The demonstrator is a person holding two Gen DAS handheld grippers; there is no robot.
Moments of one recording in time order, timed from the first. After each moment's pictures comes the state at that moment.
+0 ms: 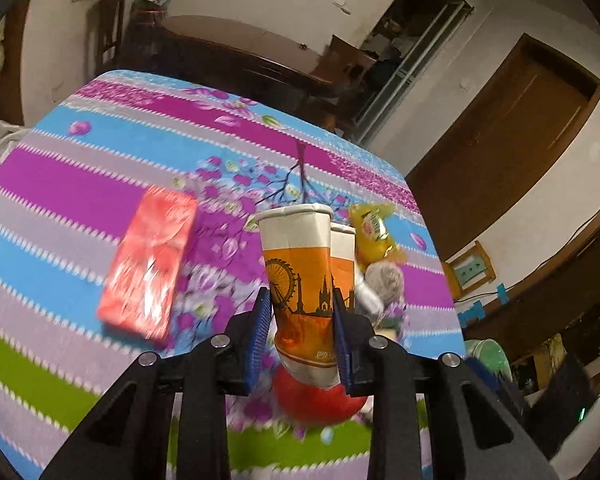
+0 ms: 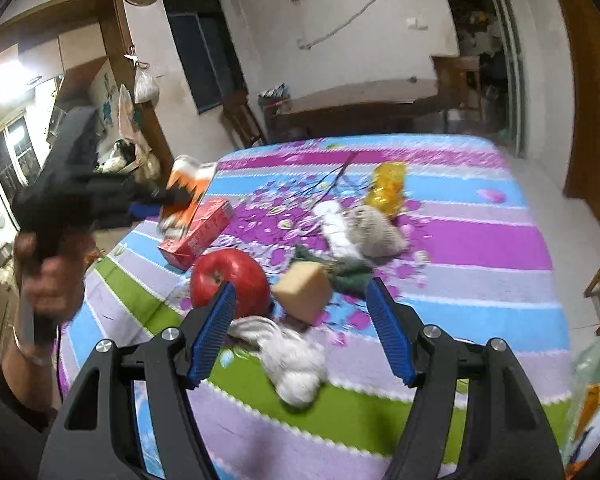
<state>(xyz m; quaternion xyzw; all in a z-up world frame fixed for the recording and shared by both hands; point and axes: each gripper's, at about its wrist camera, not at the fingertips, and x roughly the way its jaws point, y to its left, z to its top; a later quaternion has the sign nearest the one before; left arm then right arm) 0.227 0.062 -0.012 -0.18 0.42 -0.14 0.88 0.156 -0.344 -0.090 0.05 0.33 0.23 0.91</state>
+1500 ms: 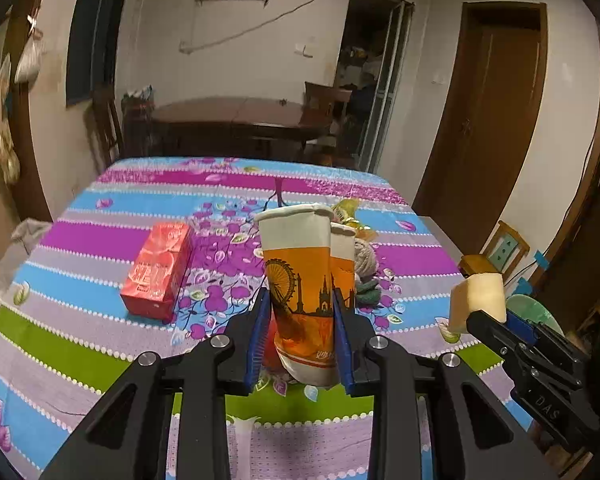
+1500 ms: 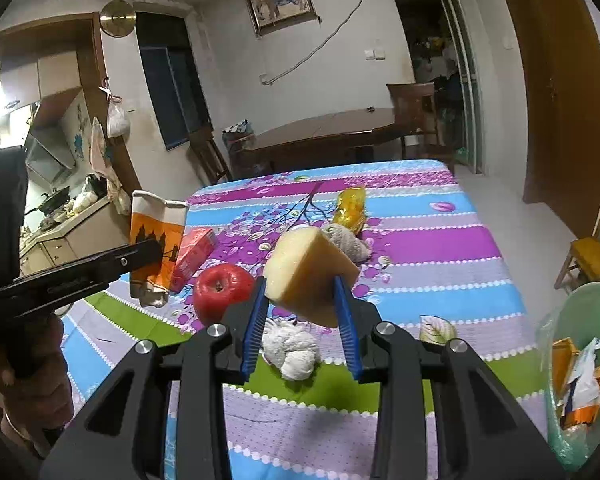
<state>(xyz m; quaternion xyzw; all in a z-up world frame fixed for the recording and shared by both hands) 0.119 -0.026 0.000 -0.04 0.31 -0.11 0.95 0.093 -0.360 -0.072 0.06 0.26 0.14 0.95</state>
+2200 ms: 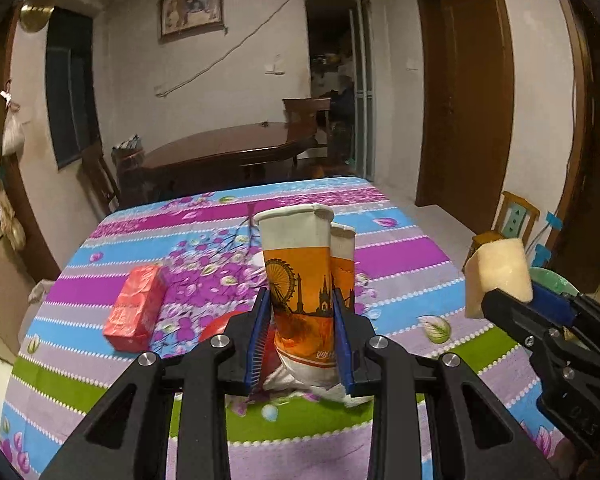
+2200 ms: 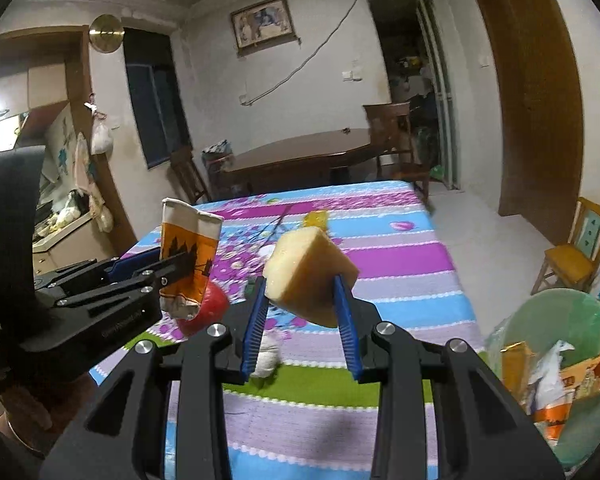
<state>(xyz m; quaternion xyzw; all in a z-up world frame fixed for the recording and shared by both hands) 0.107 -0.117 0.003 0.07 0.27 -0.11 0.95 0.064 -0.395 -0.058 0.06 0.23 0.09 0.97</state>
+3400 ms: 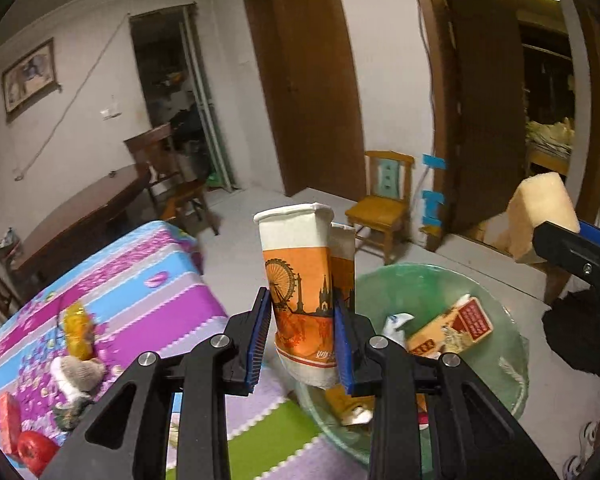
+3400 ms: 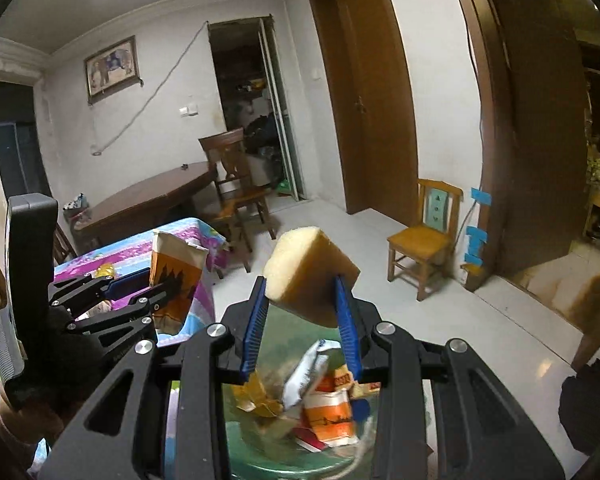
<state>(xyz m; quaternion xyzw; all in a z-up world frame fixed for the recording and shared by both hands) 0.092 -0.423 -0.027 0.19 0.24 -0.34 0.89 -0.022 -0.608 -0.058 0.11 0.20 -0.18 0.96</state>
